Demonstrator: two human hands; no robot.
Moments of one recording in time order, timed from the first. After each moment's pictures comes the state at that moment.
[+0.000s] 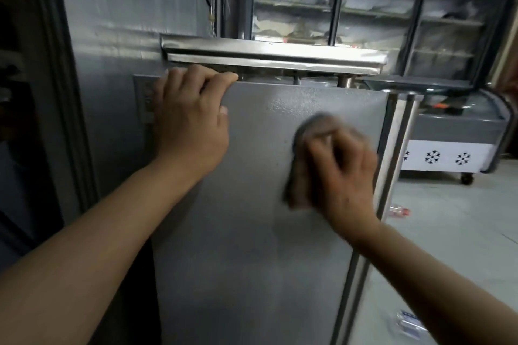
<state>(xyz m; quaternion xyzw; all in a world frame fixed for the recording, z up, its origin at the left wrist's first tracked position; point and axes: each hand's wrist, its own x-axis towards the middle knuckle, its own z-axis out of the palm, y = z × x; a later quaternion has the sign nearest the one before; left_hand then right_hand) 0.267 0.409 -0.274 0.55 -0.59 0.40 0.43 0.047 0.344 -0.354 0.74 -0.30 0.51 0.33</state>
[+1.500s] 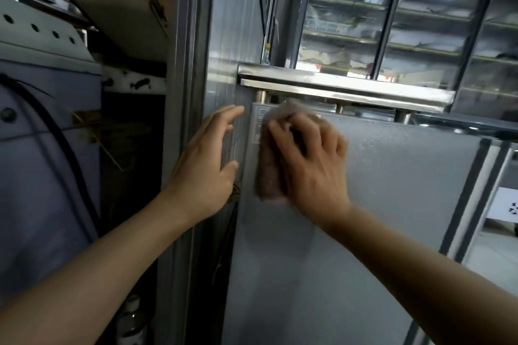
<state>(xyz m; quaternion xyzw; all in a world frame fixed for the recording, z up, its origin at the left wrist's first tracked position) 0.363 0.483 -0.302 0.53 -0.66 0.10 0.52 0.204 0.379 -0.302 0.75 -0.20 0.48 0.40</state>
